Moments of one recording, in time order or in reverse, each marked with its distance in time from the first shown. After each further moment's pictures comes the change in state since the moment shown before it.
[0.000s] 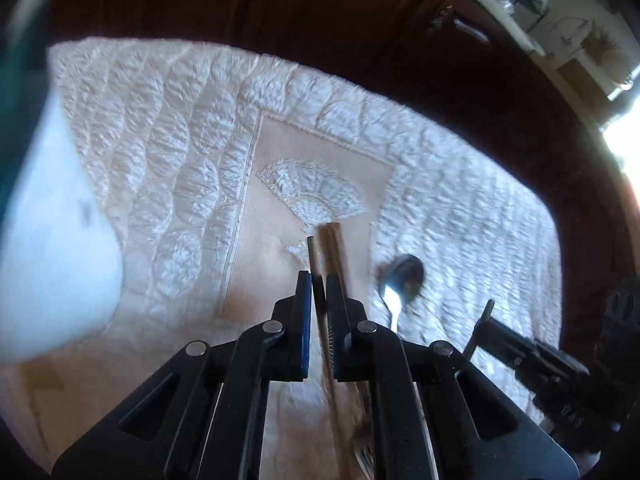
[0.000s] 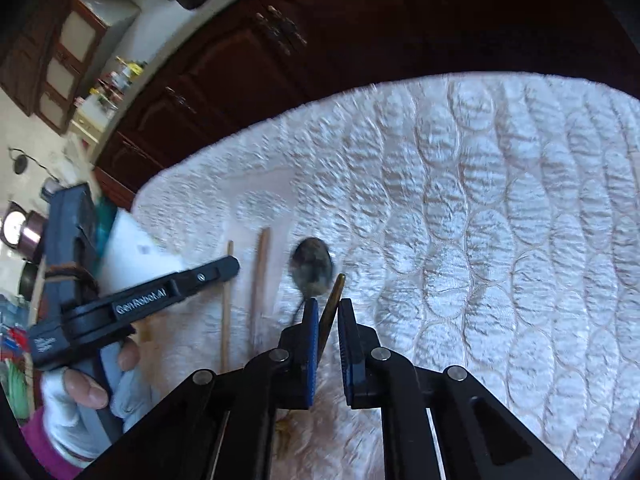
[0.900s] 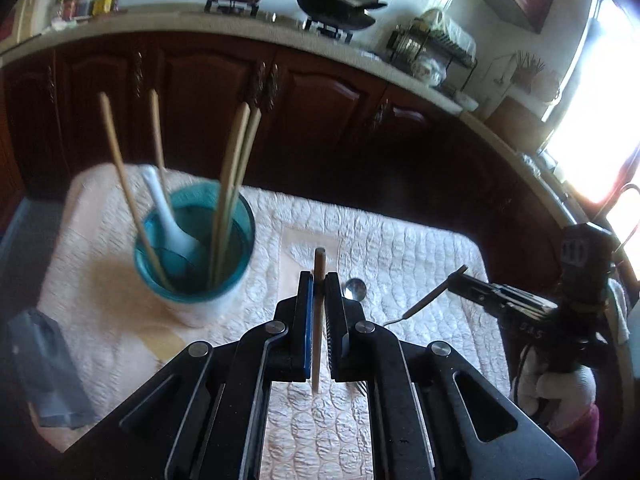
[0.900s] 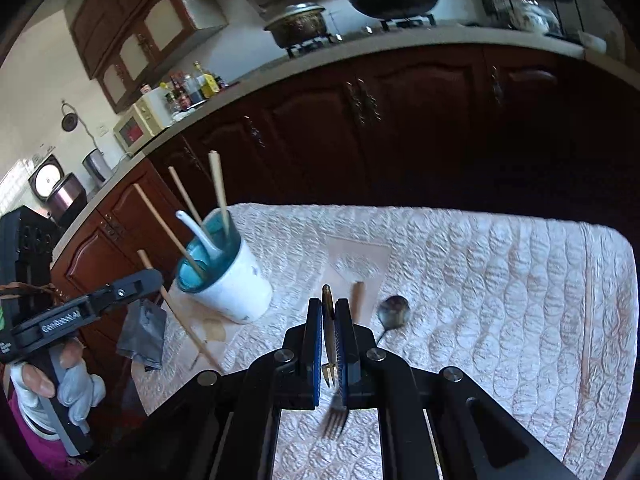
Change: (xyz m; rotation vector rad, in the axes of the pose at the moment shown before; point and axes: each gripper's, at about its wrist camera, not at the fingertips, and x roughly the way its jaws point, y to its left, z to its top) left arm -0.218 0.017 -0.043 0.115 -0.313 -0.062; right arm -0.114 0.104 -0.011 -0.245 -0.181 0.004
